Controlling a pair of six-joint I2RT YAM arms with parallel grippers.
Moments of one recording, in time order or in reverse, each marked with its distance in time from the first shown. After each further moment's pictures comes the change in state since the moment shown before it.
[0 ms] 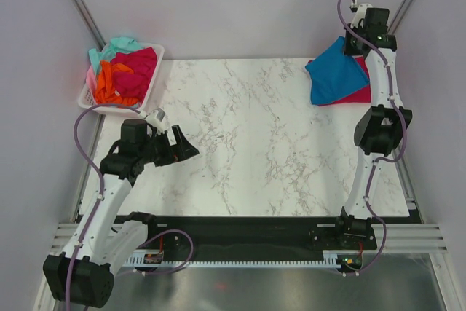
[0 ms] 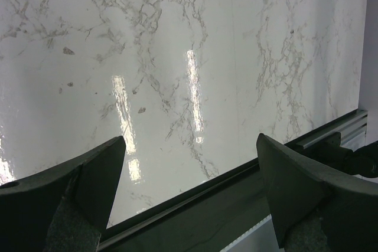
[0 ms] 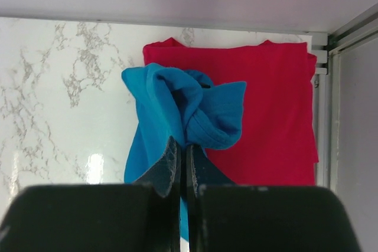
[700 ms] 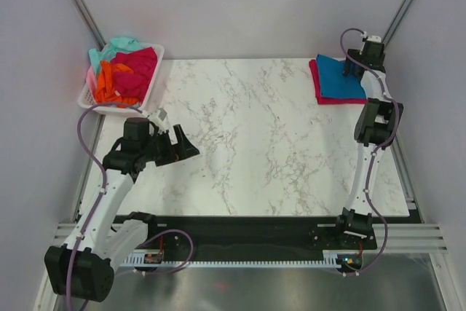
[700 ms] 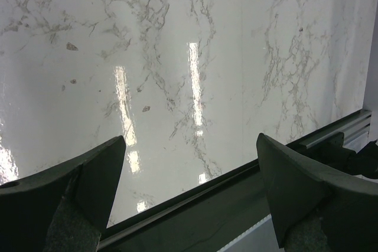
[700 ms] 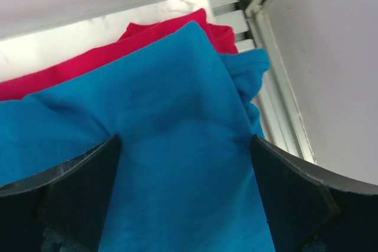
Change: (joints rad) left arm 0.000 0.050 0.000 0.006 -0.006 0.000; right arm -0.102 0.344 -0.075 0.449 0.290 0.035
